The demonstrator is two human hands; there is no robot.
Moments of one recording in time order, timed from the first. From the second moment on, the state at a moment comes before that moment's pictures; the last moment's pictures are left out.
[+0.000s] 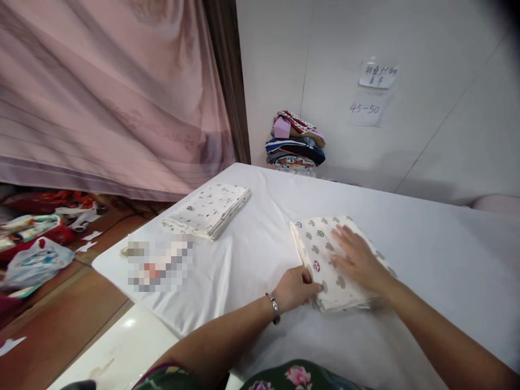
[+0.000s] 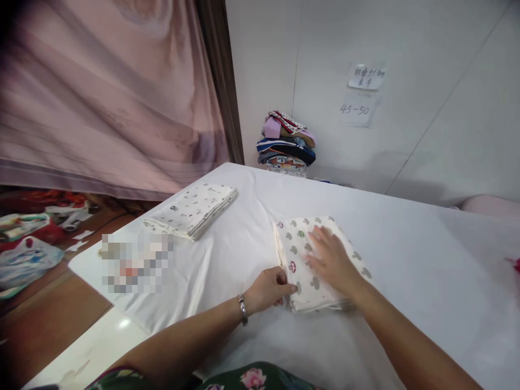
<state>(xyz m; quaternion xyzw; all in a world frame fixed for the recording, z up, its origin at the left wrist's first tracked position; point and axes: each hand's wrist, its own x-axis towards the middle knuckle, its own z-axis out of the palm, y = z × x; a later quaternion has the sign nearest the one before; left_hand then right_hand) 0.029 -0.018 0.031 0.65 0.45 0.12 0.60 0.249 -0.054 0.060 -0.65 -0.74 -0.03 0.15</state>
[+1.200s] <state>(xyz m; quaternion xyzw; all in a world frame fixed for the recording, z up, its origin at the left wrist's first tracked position) 0.041 0.120 0.025 0.76 0.43 0.26 0.41 0.350 -0.089 0.037 -0.83 -0.45 0.16 0.30</state>
